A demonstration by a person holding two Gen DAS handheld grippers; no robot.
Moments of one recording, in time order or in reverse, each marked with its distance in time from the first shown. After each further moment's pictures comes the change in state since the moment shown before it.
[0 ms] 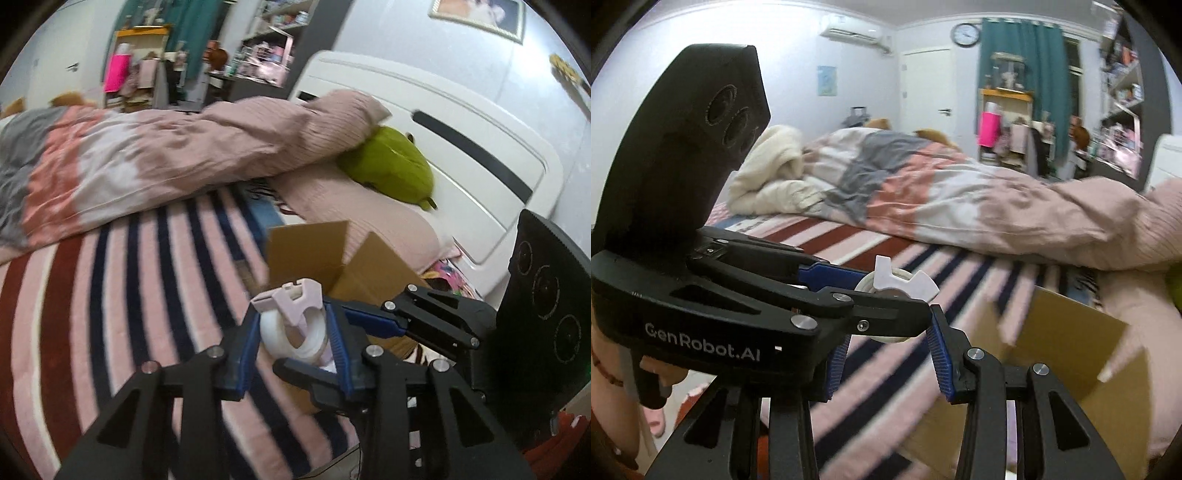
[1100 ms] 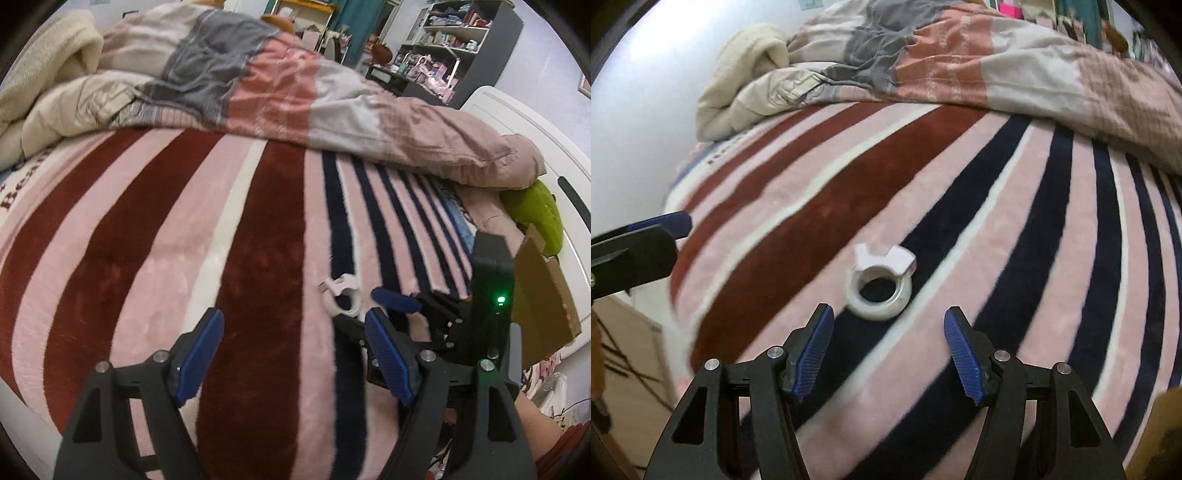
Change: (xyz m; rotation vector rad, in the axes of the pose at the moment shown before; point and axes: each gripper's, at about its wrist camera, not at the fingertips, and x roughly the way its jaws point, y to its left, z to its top) left arm -0.058 0.250 -0.137 -0.413 0.006 0.385; right arm 0.252 0.089 -0.044 0.051 0.375 0.107
